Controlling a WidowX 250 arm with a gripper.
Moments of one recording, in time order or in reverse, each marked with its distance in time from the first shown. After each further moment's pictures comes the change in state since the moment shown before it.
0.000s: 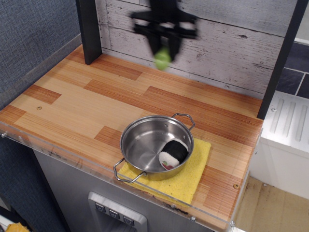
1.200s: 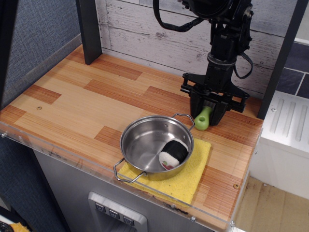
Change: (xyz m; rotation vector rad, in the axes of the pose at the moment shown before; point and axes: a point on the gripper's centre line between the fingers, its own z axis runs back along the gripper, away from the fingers) arm -0.022 -0.053 -0.090 0.123 0.168 -0.067
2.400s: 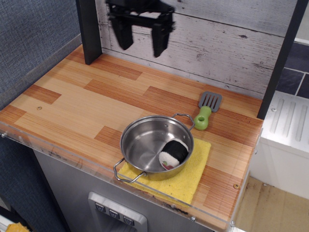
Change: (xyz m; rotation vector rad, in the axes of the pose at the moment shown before) arm -0.033 0.120 0.108 -0.083 -0.170 0.013
